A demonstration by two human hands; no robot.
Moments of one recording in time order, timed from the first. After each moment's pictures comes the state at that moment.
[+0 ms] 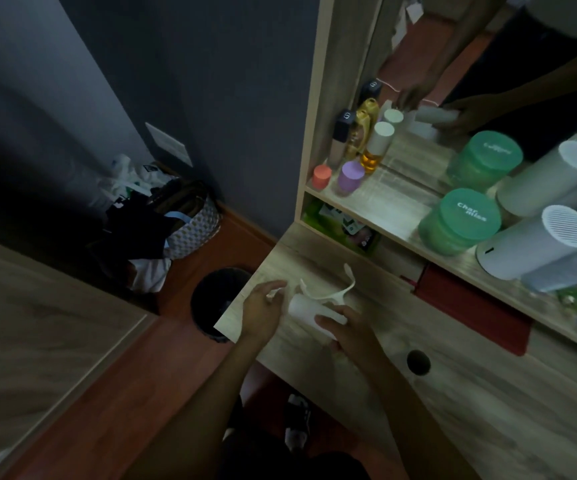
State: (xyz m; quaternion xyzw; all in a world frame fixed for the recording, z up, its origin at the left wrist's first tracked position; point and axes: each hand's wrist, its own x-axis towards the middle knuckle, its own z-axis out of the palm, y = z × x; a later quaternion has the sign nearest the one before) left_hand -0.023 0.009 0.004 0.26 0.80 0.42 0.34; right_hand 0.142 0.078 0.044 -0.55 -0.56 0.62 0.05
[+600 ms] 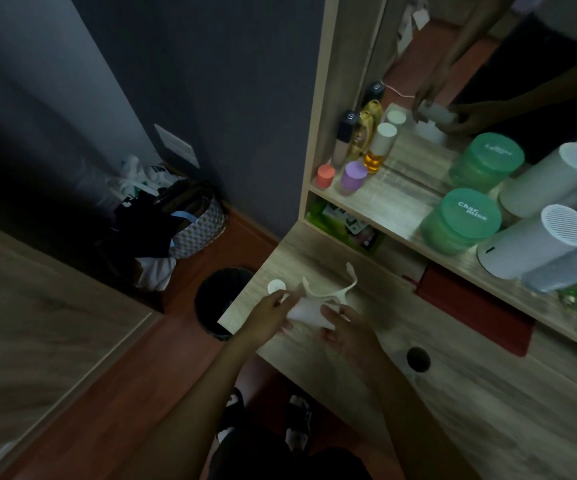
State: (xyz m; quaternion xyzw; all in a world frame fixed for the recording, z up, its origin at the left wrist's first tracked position) left_hand -0.021 -0.002 0.024 0.22 0.71 0.39 0.54; right_hand 0.140 0.073 0.035 -0.55 -0.39 0.73 0.12
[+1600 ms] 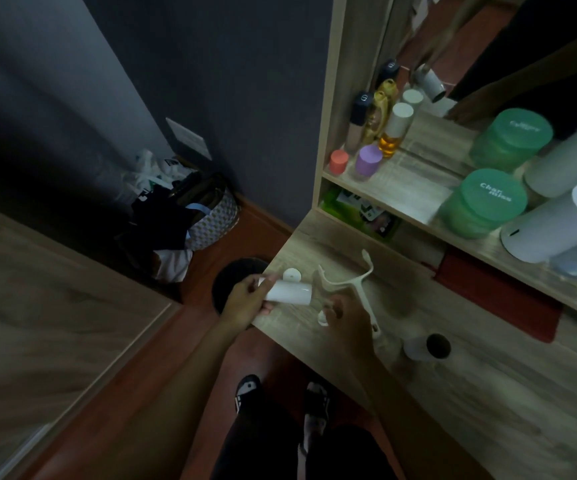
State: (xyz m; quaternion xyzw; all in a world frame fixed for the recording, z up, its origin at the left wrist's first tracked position) left_hand -0.063 -0.034 0.032 0.15 0.77 0.44 0.45; right_hand 0.121 0.048 -0.024 -0.53 -0.74 0.41 0.12
